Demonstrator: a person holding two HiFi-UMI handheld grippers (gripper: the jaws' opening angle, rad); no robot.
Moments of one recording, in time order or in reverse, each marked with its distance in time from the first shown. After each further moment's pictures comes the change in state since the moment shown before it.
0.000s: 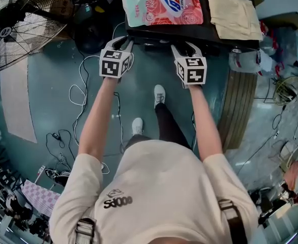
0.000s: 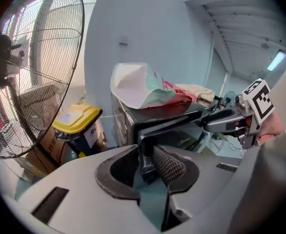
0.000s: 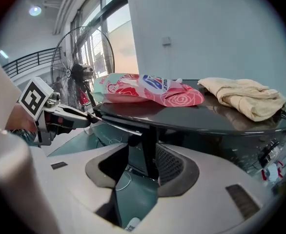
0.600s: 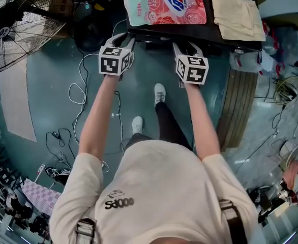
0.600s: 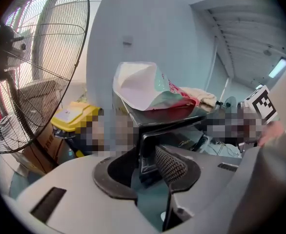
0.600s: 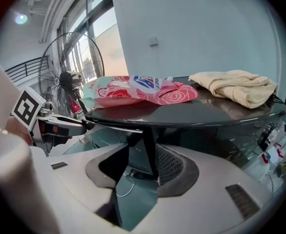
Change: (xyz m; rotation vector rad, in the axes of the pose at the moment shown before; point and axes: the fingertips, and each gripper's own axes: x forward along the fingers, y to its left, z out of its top) left arm 0.008 0.007 0.006 -0.048 -0.016 -0.017; right arm 0.008 -0.005 0.003 0.131 -0.021 -0.063
